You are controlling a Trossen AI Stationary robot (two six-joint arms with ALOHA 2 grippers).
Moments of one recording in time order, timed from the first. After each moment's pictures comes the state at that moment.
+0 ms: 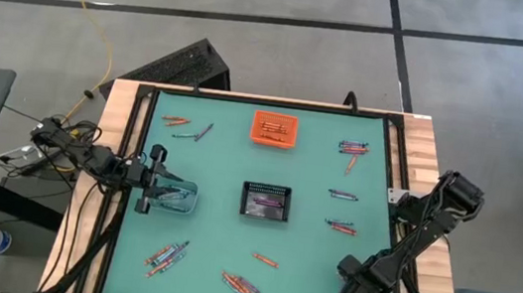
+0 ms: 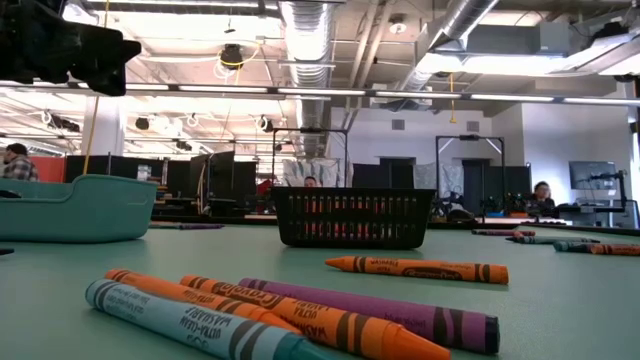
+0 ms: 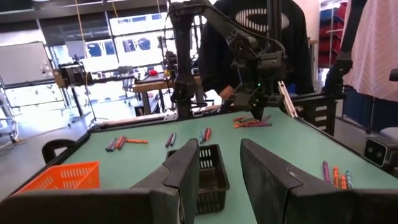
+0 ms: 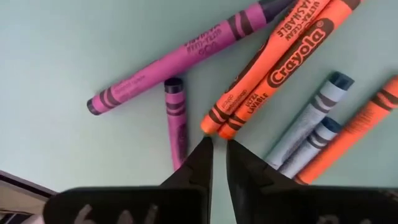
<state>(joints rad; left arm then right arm) -0.41 0.01 0.02 0.17 -0.34 0.17 0.91 1.69 0.88 -0.73 -0.24 1.72</state>
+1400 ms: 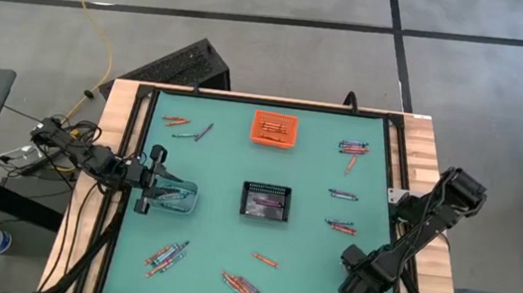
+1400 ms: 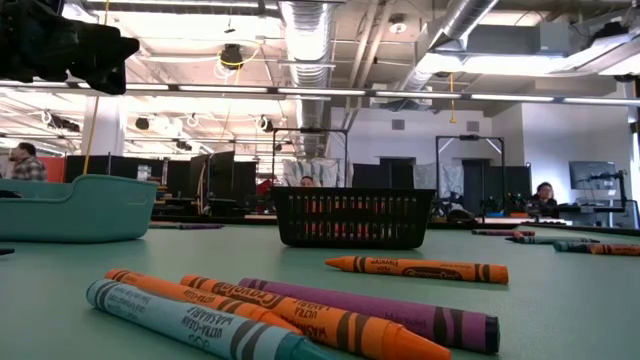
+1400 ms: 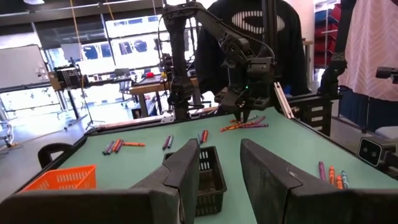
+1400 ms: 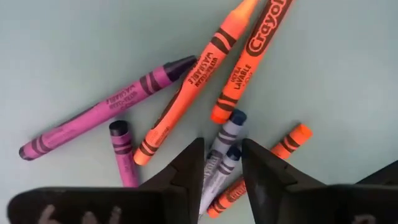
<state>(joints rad) -0.41 0.01 0.02 0.17 -0.32 0.17 0.90 1.64 0.85 -0.85 -0.20 1.67</state>
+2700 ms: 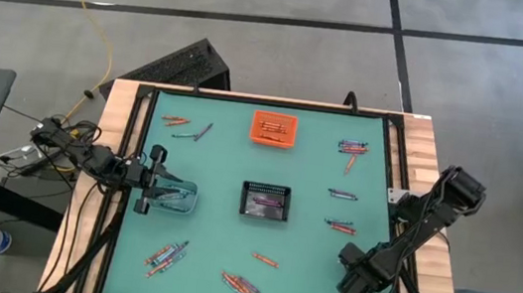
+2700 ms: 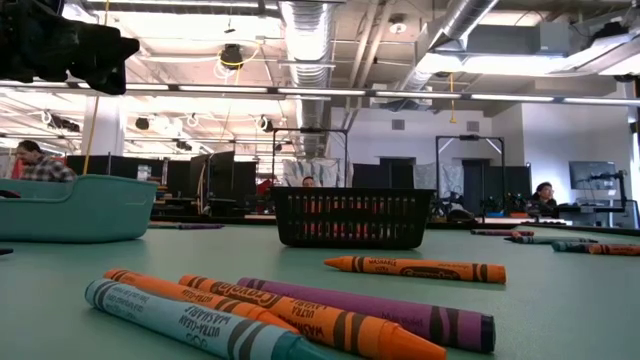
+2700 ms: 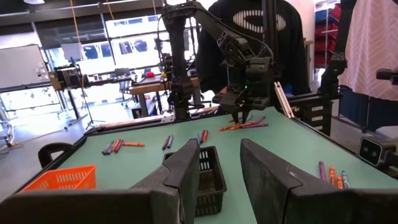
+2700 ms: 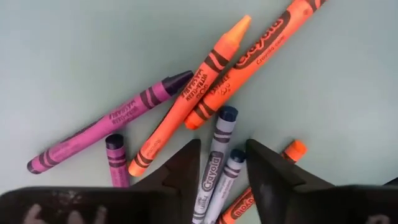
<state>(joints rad) -0.41 0.01 0.02 0.17 -0.32 0.17 0.86 1.64 0.85 -0.85 -0.11 1.57</state>
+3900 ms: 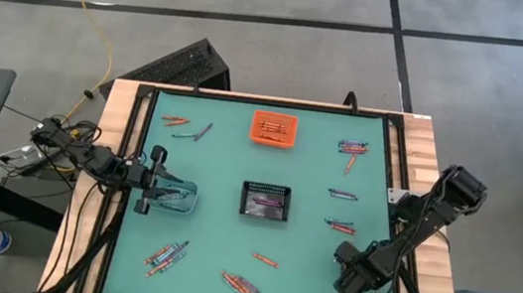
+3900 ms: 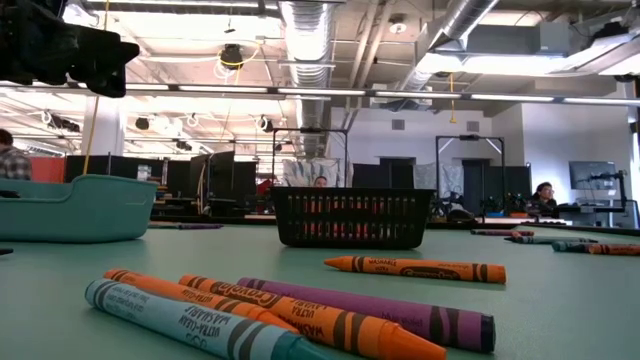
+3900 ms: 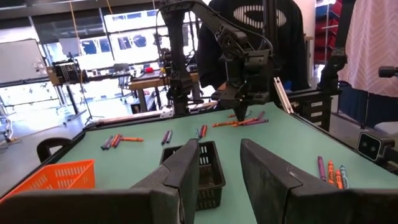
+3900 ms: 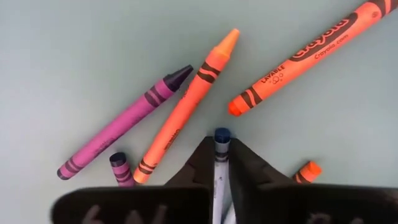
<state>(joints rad) -0.41 0.01 0.02 0.15 -0.32 0.16 0.86 1.63 0.84 -0.78 -0.15 1.56</state>
